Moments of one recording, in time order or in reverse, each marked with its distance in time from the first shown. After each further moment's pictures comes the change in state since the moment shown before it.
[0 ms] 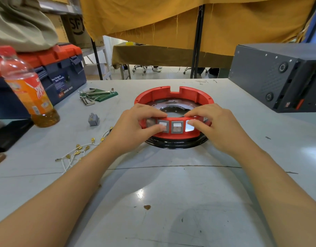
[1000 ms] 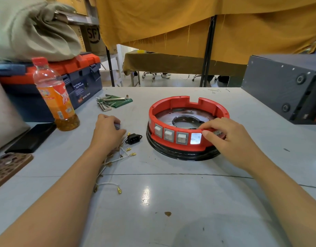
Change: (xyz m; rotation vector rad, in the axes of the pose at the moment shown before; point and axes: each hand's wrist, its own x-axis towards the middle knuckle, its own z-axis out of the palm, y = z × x) left_hand -0.006 -0.093 -0.045 0.295 0.224 -0.620; right_hand -0.005 -0.012 0.007 0.087 -0.010 0.014
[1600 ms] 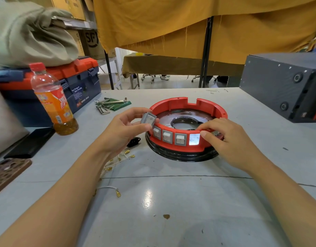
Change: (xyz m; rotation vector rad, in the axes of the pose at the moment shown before) left_hand -0.029 0.043 -0.015 -1.095 -0.582 0.182; right_hand 0.001 0.005 0.002 -0.007 0.000 0.023
